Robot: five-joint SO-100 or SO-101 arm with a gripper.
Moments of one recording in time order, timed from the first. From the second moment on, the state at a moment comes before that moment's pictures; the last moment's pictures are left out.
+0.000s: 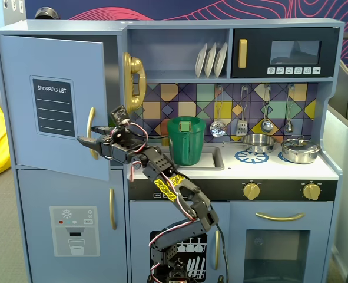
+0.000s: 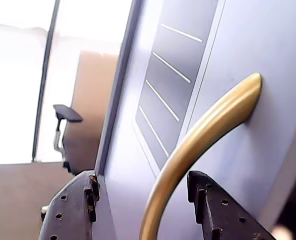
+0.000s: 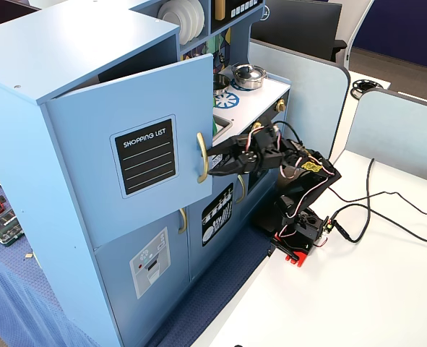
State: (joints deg) arm -57.4 144.6 107.5 24.7 -107.8
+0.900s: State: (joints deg) arm -30.2 149.5 110.9 38.4 -90.9
